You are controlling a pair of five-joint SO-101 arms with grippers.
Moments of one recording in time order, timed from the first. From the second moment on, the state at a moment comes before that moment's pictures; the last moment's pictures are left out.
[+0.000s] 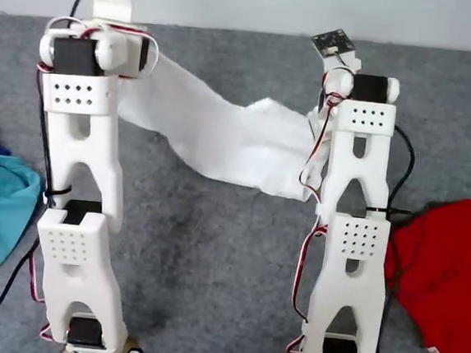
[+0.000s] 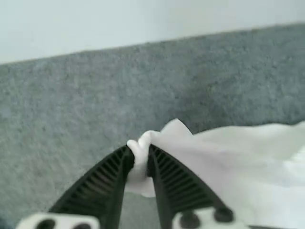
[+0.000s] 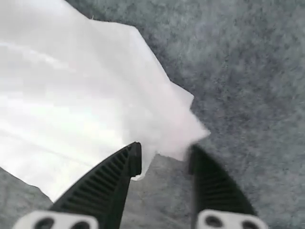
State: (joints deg) left arm -3.3 35.9 -68.4 93.0 -1.5; right arm -2.5 59.2 -79.0 100.1 19.9
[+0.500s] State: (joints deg) left arm -0.5 35.1 -60.1 97.0 -1.5; right arm -8.4 51.9 -71.8 100.7 19.4
